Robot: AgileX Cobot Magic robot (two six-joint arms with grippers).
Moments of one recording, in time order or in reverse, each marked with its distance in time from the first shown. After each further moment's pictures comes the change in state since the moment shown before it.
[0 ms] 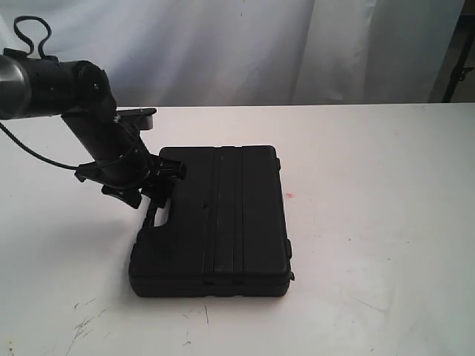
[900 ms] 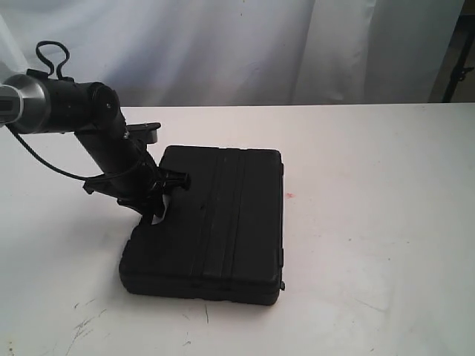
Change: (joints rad) left arm 0.000 0.075 0.000 -0.014 -0.059 -0.012; right arm 0.000 0.000 0.000 0.000 0.000 0.000
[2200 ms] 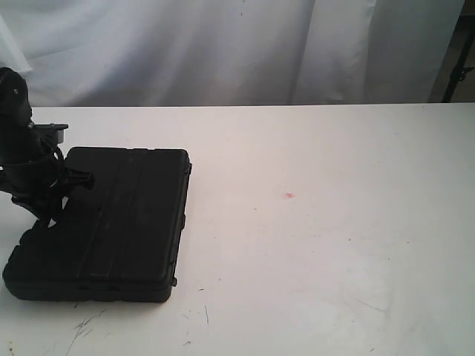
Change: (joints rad) left arm 0.282 -0.044 -0.002 0.239 0.202 0.000; right arm 0.000 0.000 0.000 0.000 0.000 0.000
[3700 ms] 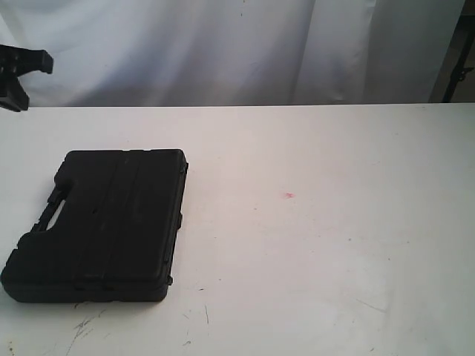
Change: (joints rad) left arm 0.005 -0.459 0.002 -0.109 -0.078 0.007; right arm 0.000 0.000 0.000 0.000 0.000 0.000
